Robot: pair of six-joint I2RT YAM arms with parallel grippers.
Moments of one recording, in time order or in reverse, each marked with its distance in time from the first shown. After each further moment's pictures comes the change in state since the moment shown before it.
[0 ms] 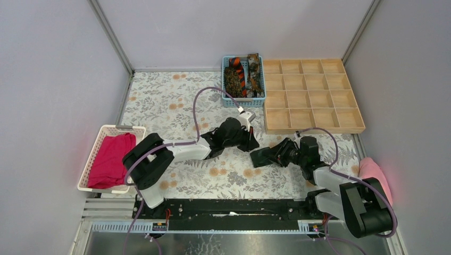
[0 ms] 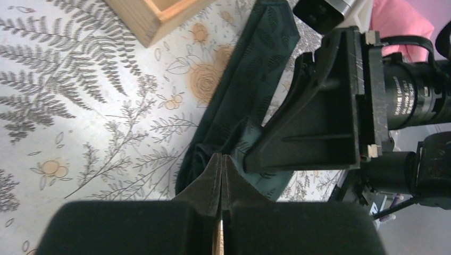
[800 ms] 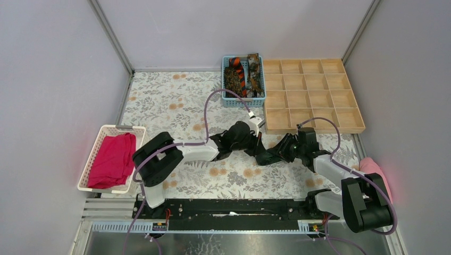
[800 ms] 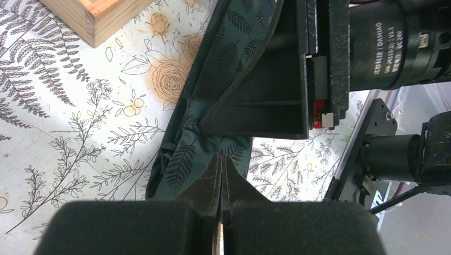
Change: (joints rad) left arm -0.064 0.074 0.060 -0.007 0.008 0.039; right arm -0.013 0.041 0.189 -0.376 0.193 -0.284
